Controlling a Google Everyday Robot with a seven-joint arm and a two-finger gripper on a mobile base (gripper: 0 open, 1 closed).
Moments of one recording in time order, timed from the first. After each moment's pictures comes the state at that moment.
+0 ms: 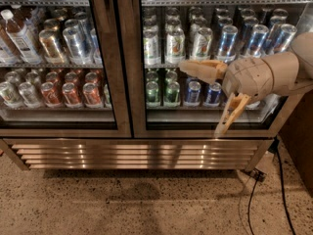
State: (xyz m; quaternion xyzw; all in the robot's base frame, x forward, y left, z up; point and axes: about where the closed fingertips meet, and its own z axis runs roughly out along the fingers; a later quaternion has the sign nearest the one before) arm 0.459 -0.087 0.936 -0.62 0.41 0.49 0.46
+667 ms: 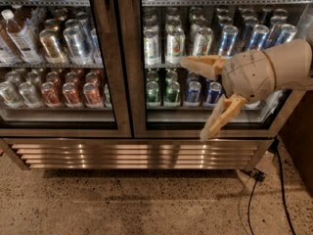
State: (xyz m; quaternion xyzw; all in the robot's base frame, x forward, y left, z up) arm 0.456 -0.071 0.937 -0.66 0.48 0.35 0.45
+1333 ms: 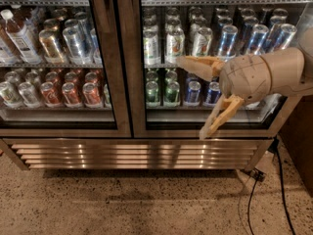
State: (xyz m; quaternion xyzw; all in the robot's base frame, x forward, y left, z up) arm 0.456 -0.067 0.940 -0.64 0.45 0.41 0.48
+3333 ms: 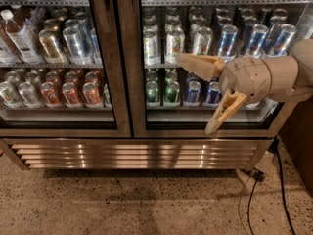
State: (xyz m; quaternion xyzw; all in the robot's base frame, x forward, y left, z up) arm 0.453 -0.070 0.957 -0.58 0.40 0.51 0.49
